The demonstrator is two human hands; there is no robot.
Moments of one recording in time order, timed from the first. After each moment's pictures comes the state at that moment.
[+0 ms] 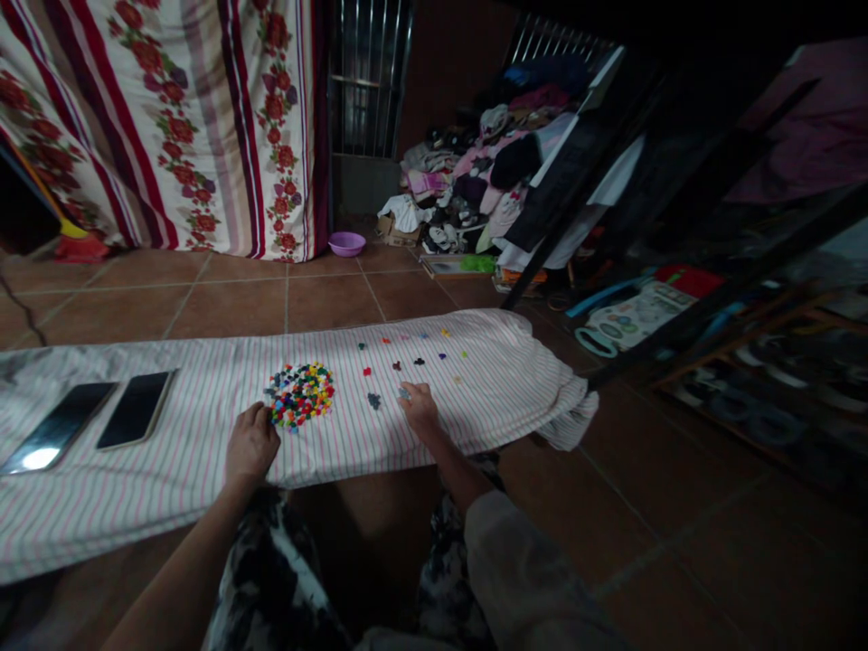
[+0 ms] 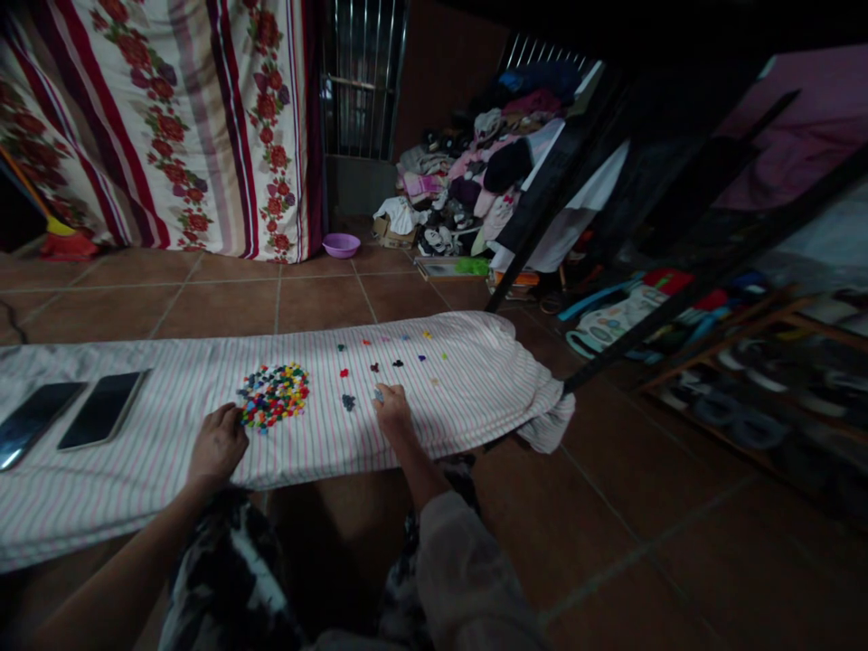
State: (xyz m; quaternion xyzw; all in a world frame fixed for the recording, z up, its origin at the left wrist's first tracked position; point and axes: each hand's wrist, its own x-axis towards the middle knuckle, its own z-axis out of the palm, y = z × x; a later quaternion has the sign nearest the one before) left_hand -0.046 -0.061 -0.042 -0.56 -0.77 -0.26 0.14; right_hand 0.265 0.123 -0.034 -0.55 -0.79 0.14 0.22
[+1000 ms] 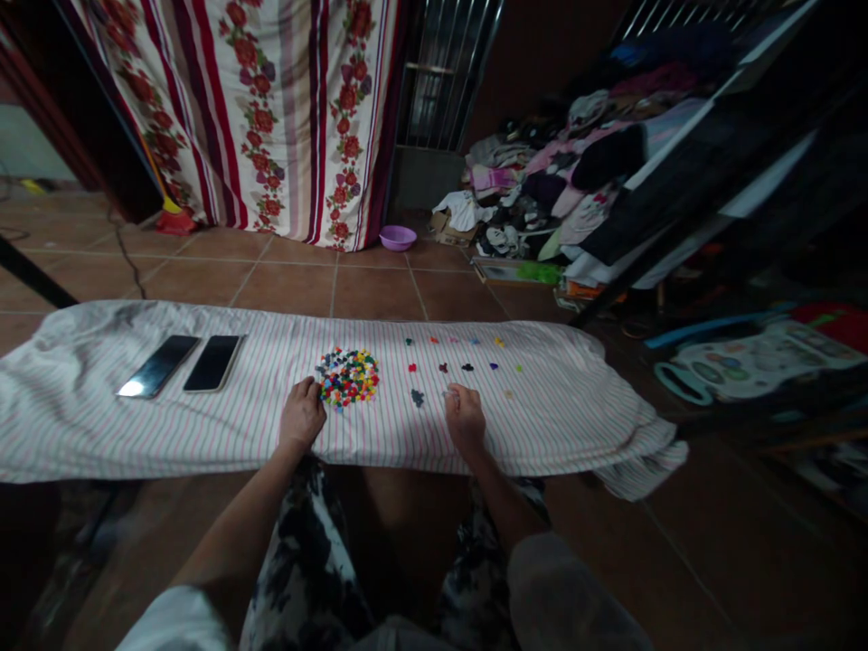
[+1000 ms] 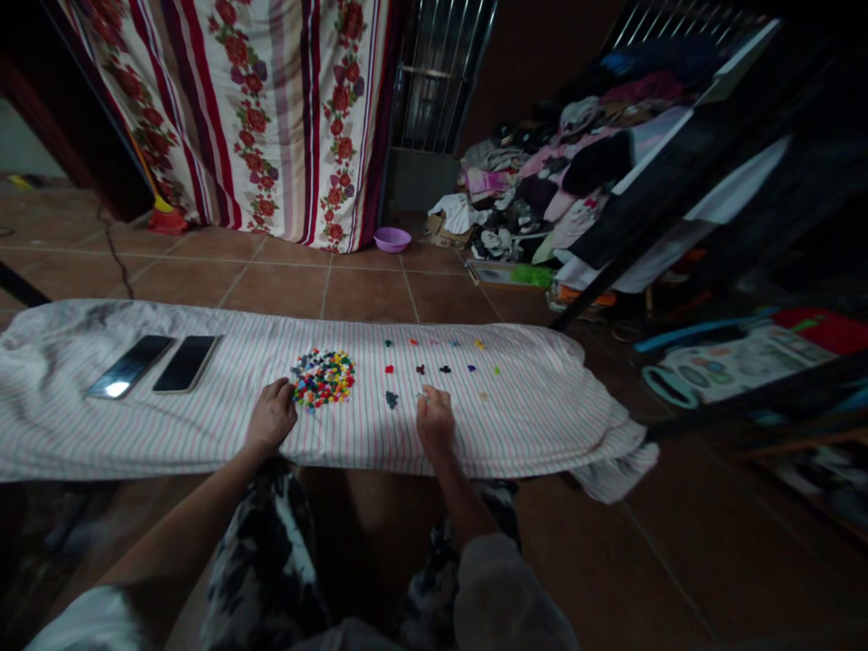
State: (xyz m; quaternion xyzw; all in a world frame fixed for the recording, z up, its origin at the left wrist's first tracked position) left_hand -0.042 -0.057 -0.043 -0.53 -0.80 -0.25 0.12; right_hand 0.259 0.113 -0.035 -0.49 -0.77 0.11 0.40
